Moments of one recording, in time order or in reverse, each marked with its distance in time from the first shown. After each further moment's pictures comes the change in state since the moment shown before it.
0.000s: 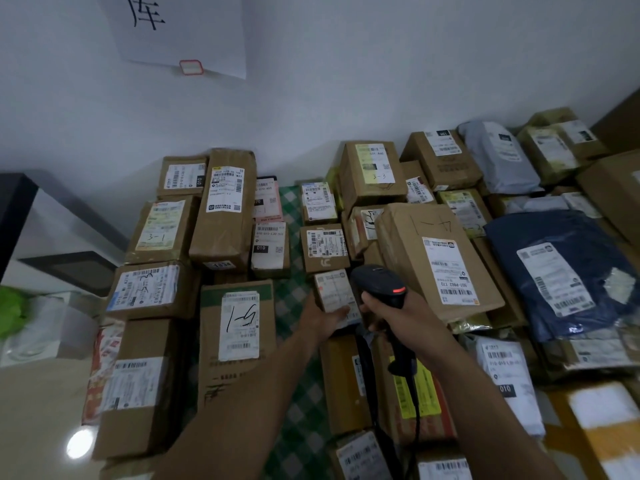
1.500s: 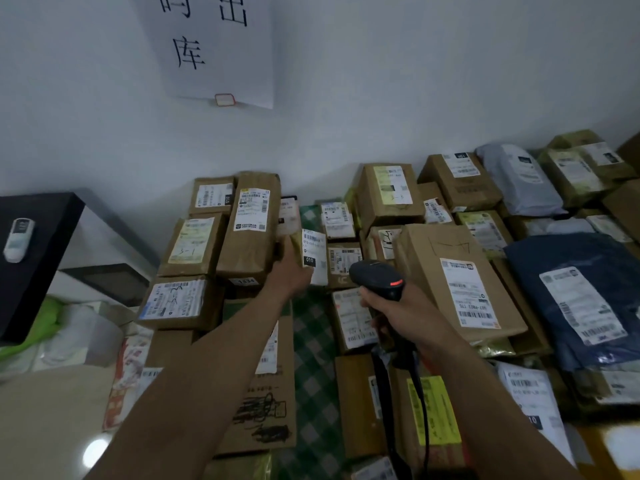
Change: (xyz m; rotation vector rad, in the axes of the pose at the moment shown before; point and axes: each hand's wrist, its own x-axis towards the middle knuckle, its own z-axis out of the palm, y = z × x) left_hand 0.038 0.091 -0.114 0.449 0.068 0.165; right_hand 0.012 -0.043 0.016 0.017 -0.072 -0.054
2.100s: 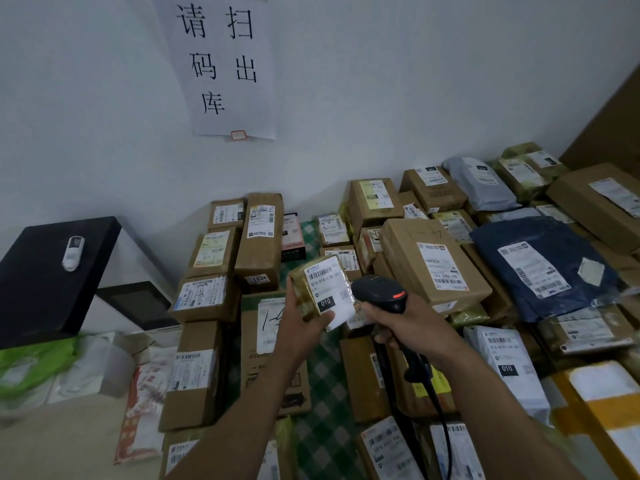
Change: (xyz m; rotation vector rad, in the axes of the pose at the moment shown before) left_hand -0.171 -0.038 0.039 -0.407 0.127 0.195; right_hand -0.120 0.017 0.010 -0.107 -0.013 -0.094
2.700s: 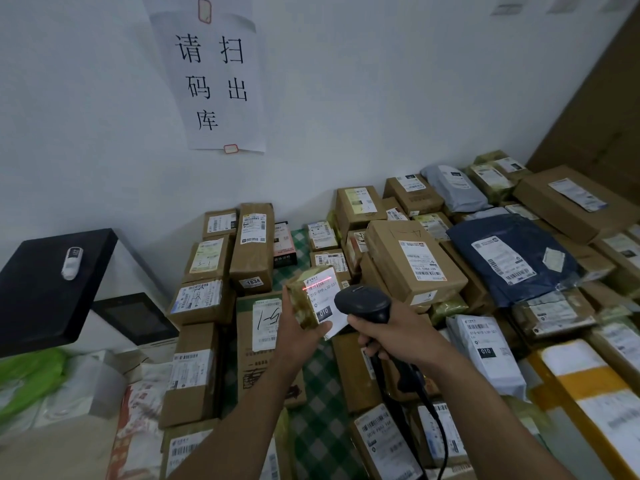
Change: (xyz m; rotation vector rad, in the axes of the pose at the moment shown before) left_hand -0.039 0.007 0.006 0.003 -0.015 0.029; right_hand -0.057 -0.005 0.016 -0.070 -0.010 -0.038
